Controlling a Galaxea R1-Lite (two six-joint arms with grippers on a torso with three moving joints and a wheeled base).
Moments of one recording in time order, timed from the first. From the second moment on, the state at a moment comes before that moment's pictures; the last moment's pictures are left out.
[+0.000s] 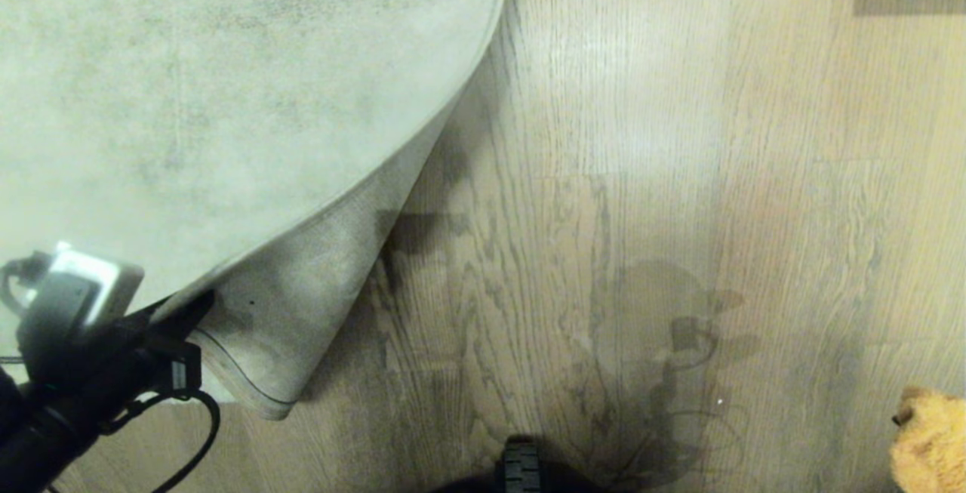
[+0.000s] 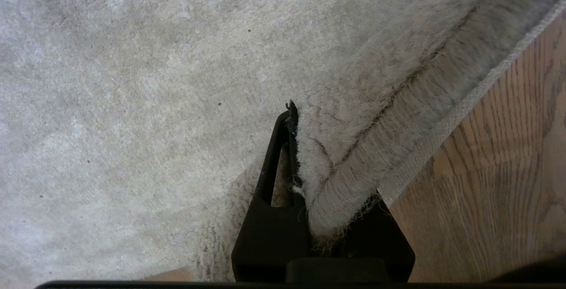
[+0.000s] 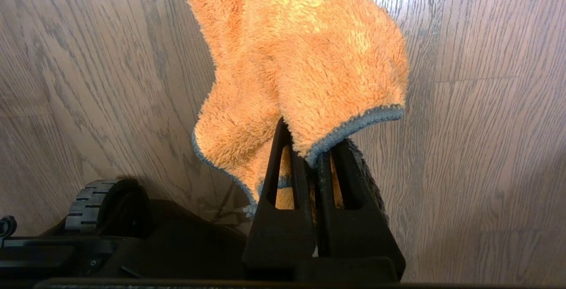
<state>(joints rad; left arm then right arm) -0.09 1.31 -0.12 -1.08 0.02 0.29 0.01 0.00 0.00 -0.01 0.00 0.03</state>
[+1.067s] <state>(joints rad) -0.12 1.33 -0.10 -1.16 0.01 0.23 0.01 0.00 0.00 -0.01 0.00 0.03</state>
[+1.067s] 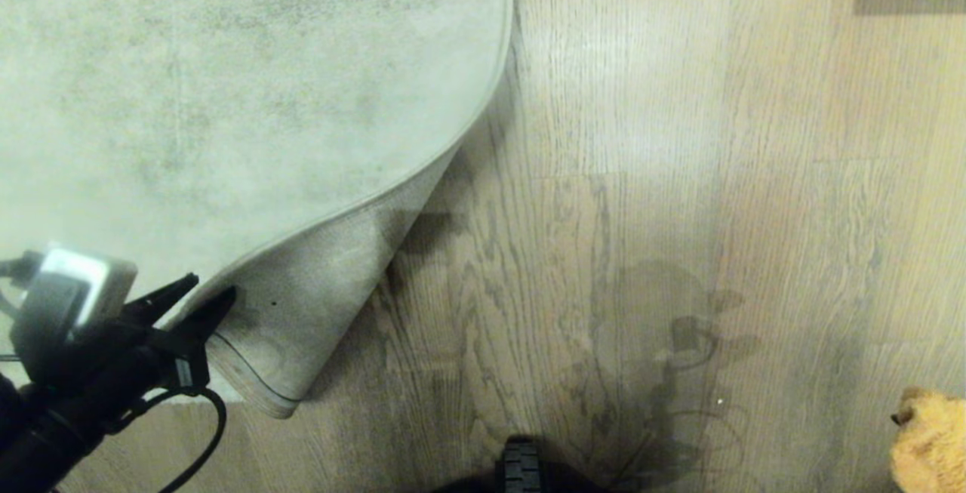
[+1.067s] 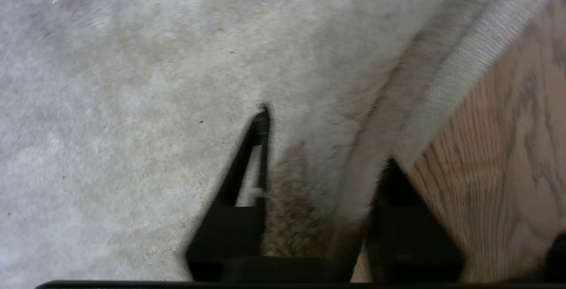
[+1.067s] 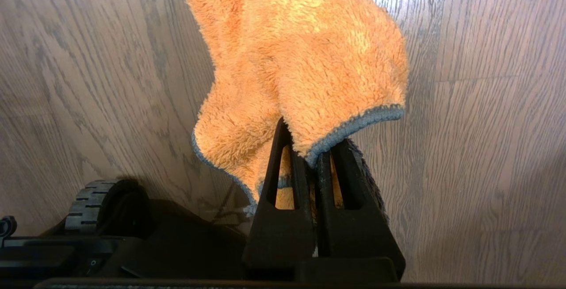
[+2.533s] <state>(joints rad) -0.19 1.37 -0.13 -1.52 0.03 0.24 0.01 0.00 0.00 -0.01 0.00 0.03</state>
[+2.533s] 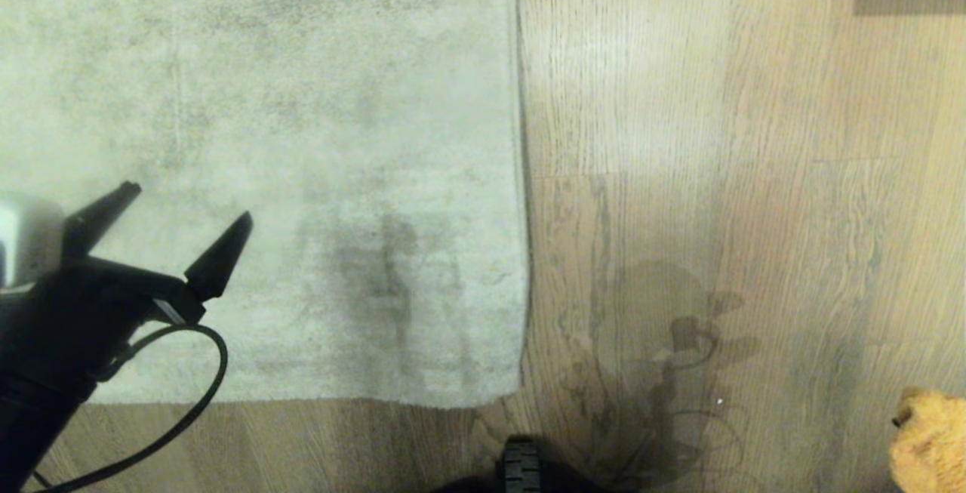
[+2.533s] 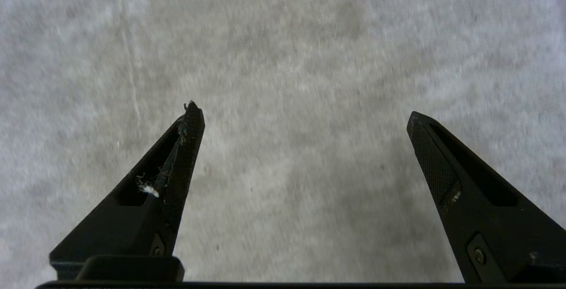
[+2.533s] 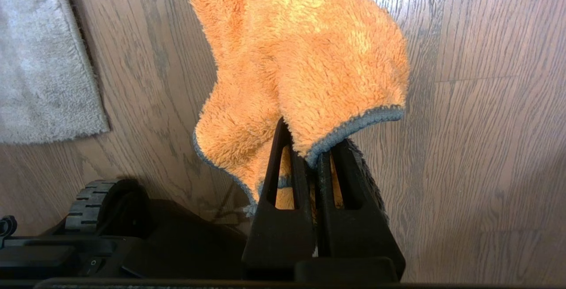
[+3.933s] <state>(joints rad) -0.51 1.46 -0.31 -0.75 -0.03 0.24 0.01 0.00 0.00 -0.01 0.00 0.03</state>
